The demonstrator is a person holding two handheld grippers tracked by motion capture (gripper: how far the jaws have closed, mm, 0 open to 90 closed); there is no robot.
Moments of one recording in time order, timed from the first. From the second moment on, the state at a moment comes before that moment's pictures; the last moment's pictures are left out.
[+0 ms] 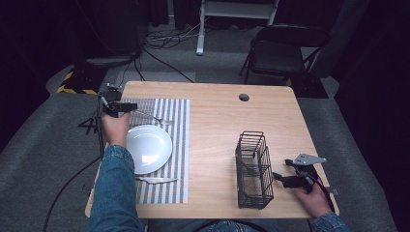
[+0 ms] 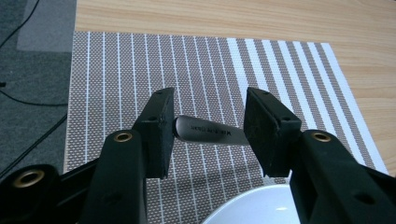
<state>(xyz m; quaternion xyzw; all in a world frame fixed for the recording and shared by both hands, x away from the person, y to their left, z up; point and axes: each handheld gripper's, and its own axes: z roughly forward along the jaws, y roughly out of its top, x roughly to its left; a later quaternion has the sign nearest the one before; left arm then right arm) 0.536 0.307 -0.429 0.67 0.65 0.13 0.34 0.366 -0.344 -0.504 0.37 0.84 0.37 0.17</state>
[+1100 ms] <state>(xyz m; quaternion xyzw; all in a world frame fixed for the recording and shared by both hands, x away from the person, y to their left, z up) 0.533 0.314 -0.435 0.67 0.66 0.13 0.32 0.366 -0.344 -0.504 0.37 0.84 0.37 0.17</state>
